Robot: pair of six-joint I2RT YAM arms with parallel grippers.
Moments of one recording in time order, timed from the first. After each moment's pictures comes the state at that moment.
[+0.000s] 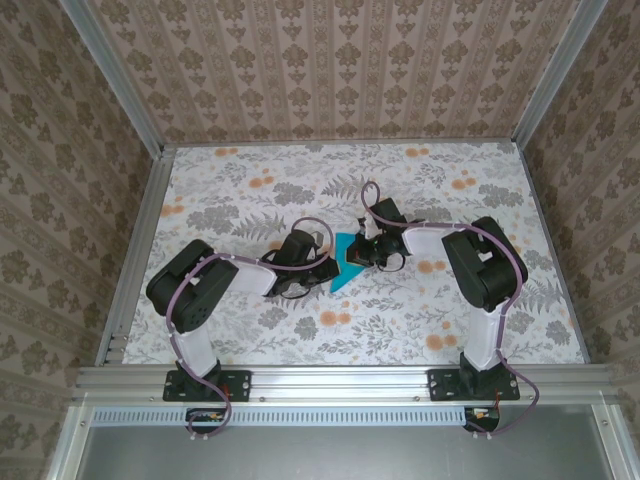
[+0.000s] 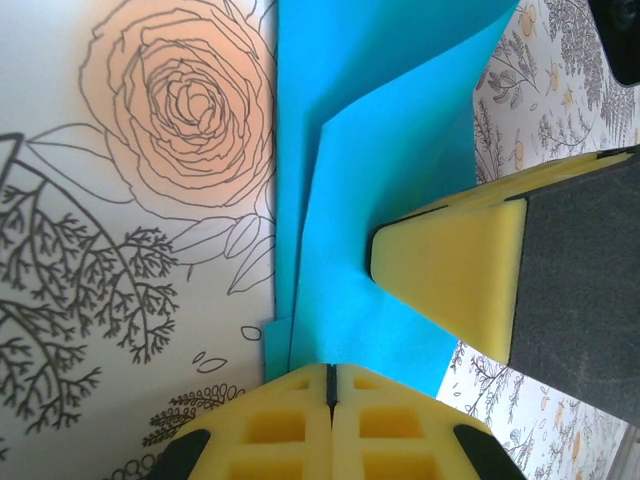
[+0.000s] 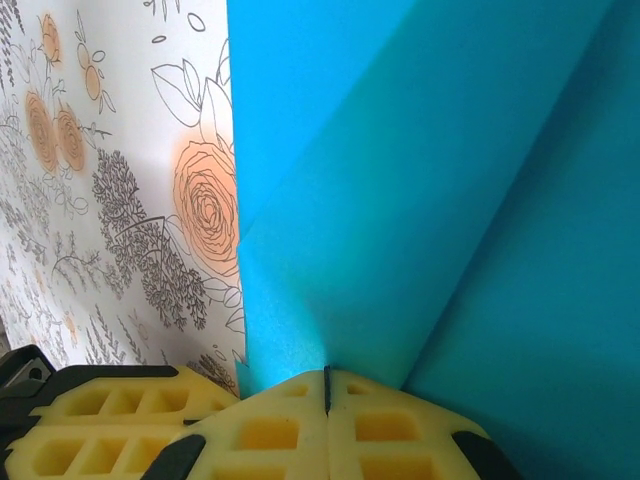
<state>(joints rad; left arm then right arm) -0.75 1.80 0.71 0.36 0.33 -0.93 0.42 1.93 1.04 -0.17 -0.54 0.63</state>
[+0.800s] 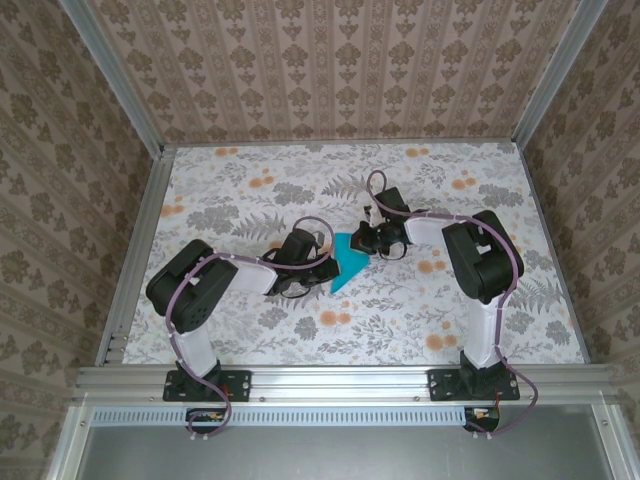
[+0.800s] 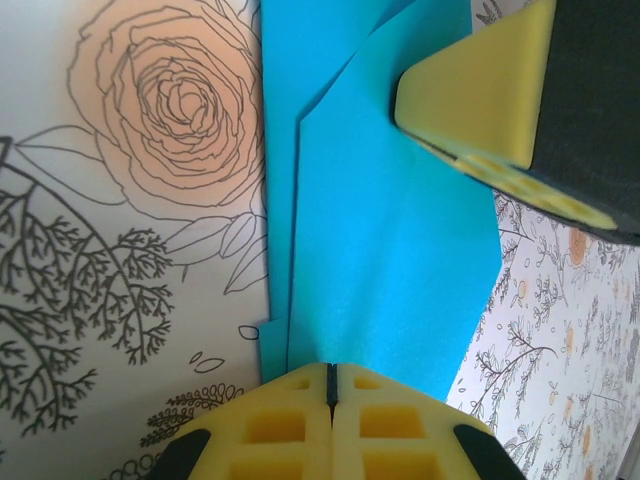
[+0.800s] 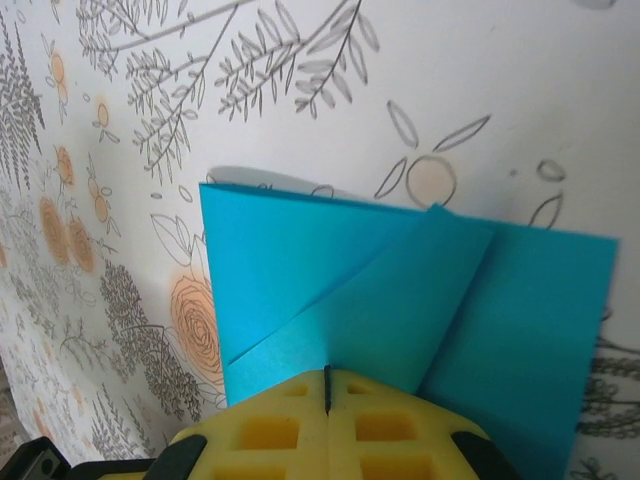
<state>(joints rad) -0.75 1.80 0.72 0.32 0.33 -0.90 0.36 1.99 1.14 -0.19 -0.51 0.62</state>
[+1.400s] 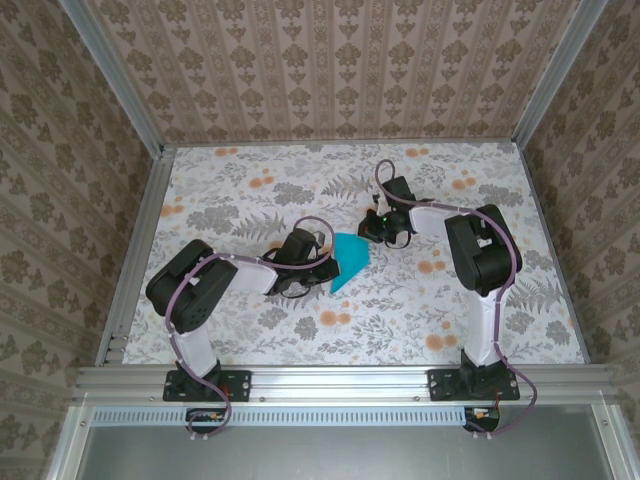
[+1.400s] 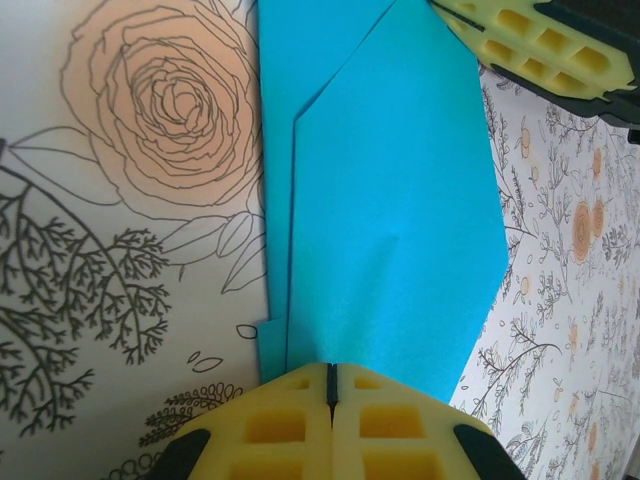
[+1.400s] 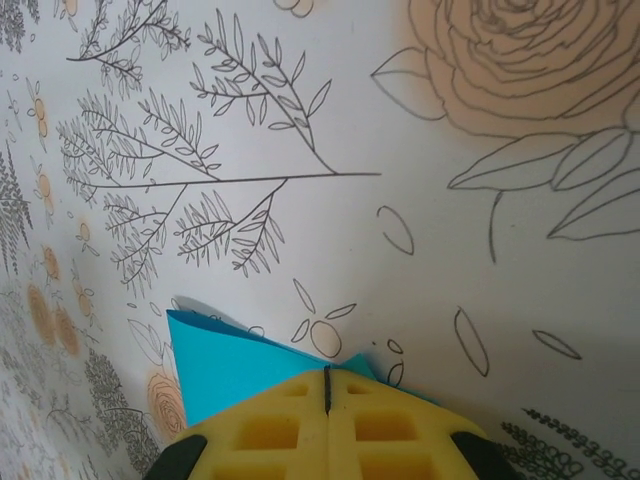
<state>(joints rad) -0.75 1.80 0.73 0.31 0.33 -0.88 0.29 2.04 1.24 -0.25 -0.46 0.60</state>
